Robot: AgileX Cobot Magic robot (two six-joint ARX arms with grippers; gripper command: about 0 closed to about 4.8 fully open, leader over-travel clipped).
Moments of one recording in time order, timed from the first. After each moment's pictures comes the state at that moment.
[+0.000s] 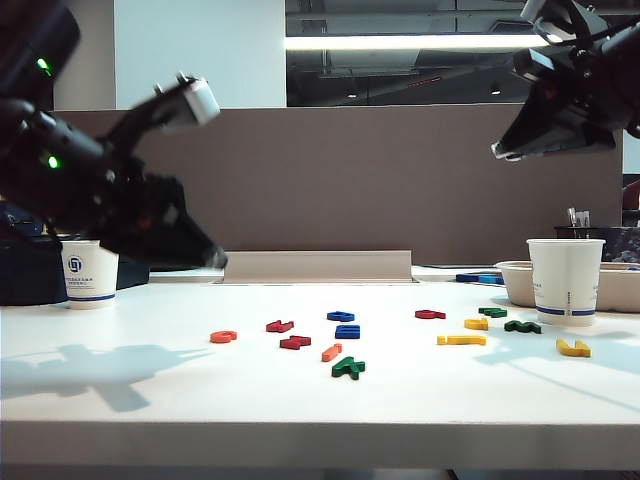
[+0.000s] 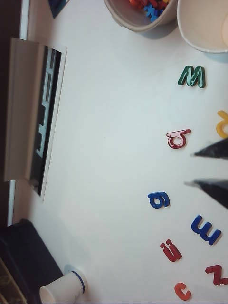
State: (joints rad) left arm -0.44 1.38 0.50 0.40 0.34 0.32; right arm 0.17 1.25 0.69 0.23 -0.36 0.04
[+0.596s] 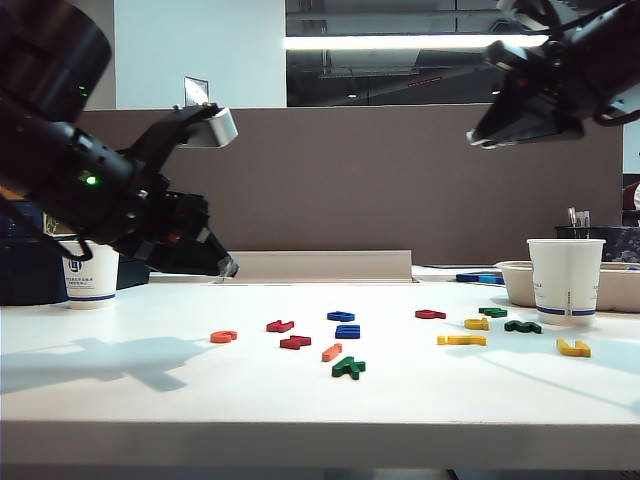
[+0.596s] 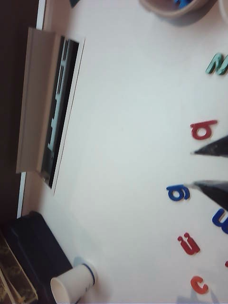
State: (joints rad) left arm -0.46 1.49 0.57 0.45 0.23 0.32; right arm 0.21 1.32 0.79 0.22 -0.36 0.04
